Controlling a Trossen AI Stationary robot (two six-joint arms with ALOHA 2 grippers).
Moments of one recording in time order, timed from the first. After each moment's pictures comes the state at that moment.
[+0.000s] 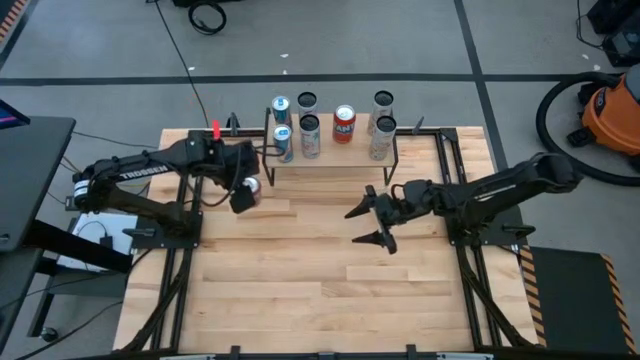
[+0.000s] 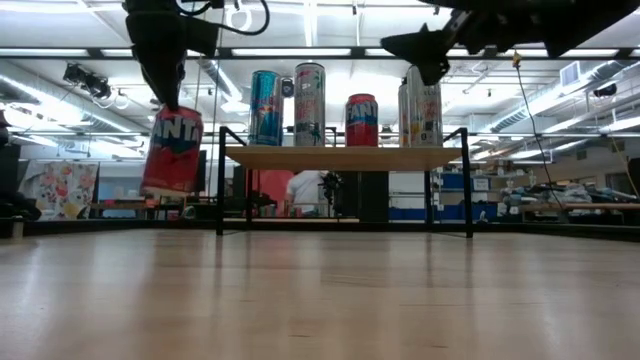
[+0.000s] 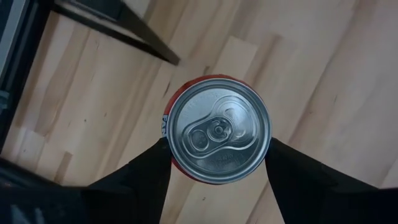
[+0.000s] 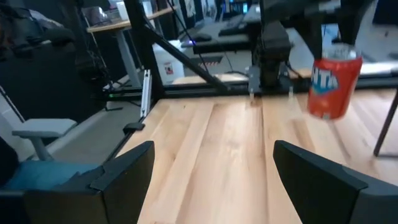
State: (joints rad) left arm 0.27 1.20 1.16 -1.21 -0.12 -0.13; right arm 0.09 1.19 0.56 0.46 -0.18 0.12
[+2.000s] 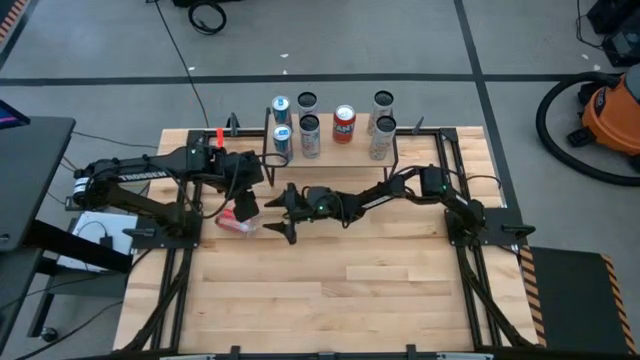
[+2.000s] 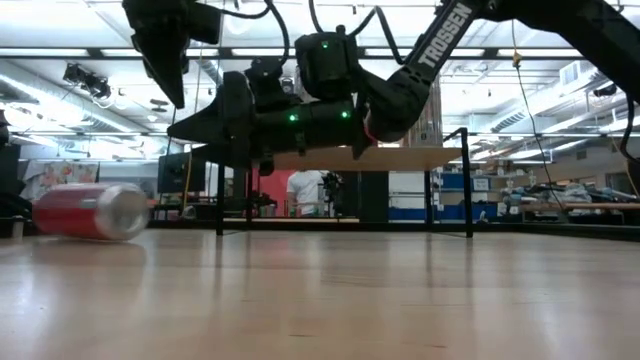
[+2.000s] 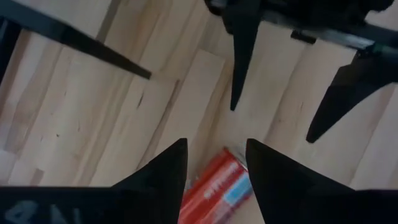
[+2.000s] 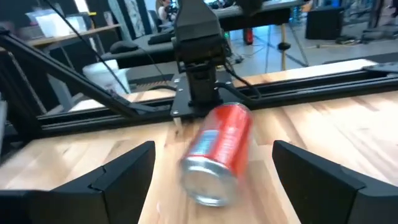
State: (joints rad) left arm 0.16 1.20 1.16 -1.16 -0.11 -0.22; right arm -0.05 2.28 1.35 0.84 -0.08 0.14
